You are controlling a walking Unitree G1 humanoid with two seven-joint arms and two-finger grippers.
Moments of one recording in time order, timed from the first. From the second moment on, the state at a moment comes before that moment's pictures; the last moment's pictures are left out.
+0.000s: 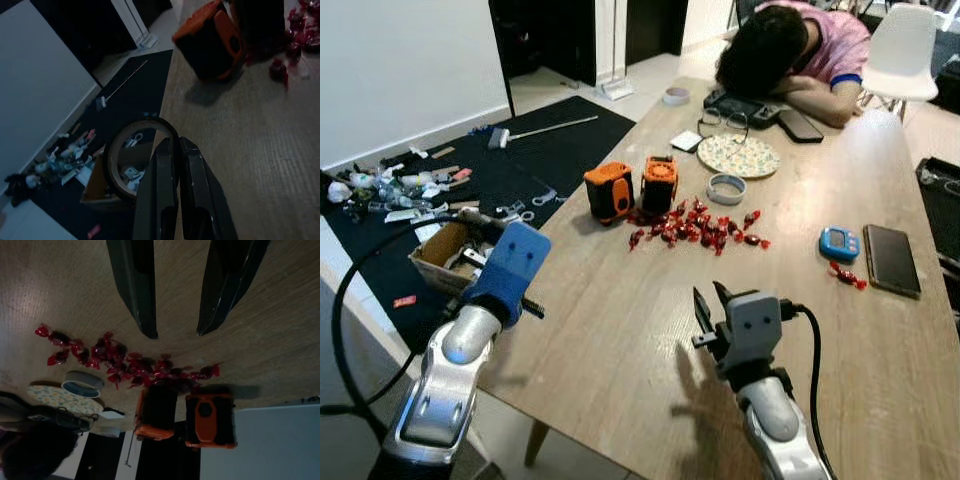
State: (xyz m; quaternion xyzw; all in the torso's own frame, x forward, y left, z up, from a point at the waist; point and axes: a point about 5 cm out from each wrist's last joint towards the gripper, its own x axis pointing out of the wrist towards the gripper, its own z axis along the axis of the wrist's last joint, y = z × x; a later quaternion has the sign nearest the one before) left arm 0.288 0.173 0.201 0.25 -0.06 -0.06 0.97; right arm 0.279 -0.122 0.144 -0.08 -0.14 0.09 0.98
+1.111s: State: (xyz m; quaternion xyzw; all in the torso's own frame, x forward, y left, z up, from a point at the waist) left arm 0.245 0.153 0.172 0.18 -0.07 -0.01 0.98; right arm 0.272 -0.117 0.155 -0.05 -0.16 0.11 0.98
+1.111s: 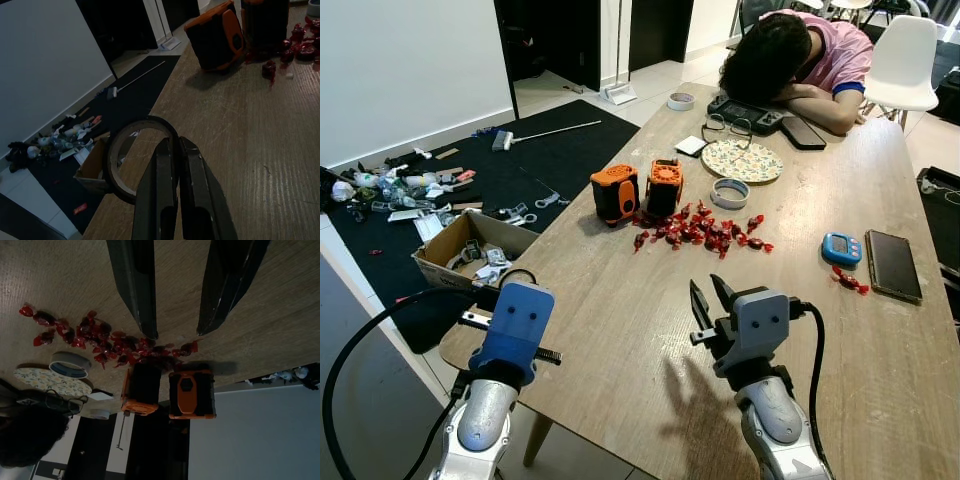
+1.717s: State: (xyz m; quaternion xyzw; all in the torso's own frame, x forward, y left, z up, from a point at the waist) left arm 0.245 0.153 0.171 0.18 -0.07 0.00 0.98; right arm 0.272 -0.114 0.156 -0.04 -0.16 0.11 0.98
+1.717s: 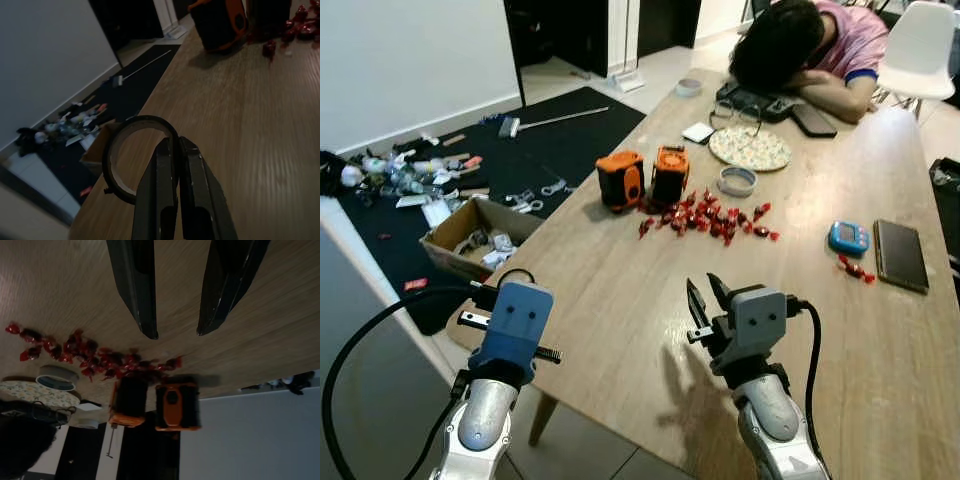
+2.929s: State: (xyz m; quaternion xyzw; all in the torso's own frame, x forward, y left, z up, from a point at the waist) left arm 0.244 0.157 0.171 0.18 -0.07 0.01 0.98; right arm 0.274 -0.101 0.157 -0.04 -0.16 0.13 0.98
